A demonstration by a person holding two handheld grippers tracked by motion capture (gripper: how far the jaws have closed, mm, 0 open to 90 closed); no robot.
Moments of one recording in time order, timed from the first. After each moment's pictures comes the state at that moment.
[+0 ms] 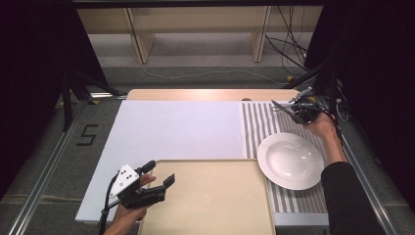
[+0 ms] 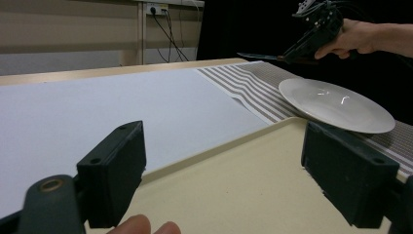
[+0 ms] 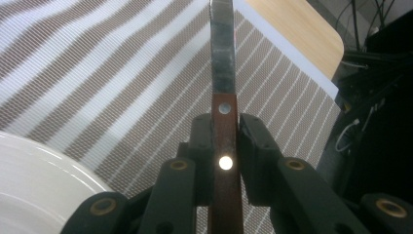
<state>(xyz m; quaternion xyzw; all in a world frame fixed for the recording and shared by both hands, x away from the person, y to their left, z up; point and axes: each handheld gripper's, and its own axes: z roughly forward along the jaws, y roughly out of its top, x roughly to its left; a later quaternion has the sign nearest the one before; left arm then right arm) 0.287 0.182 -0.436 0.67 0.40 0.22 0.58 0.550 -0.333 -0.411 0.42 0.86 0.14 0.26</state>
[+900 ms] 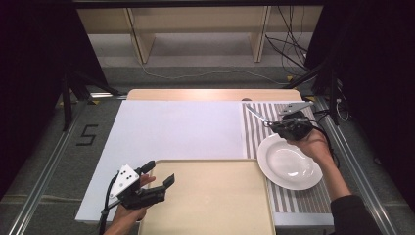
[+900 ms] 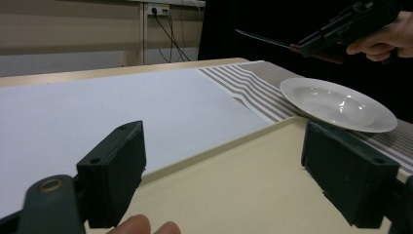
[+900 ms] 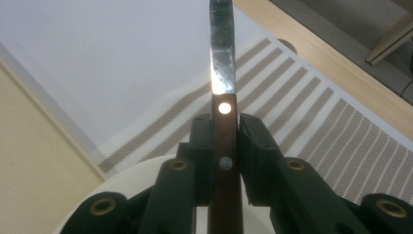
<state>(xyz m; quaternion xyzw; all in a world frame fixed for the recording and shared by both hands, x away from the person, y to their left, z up) 0.286 0.182 -0.435 0.67 0.40 0.23 0.58 0.456 -0.273 -0.378 0.35 0.86 0.30 0.23</state>
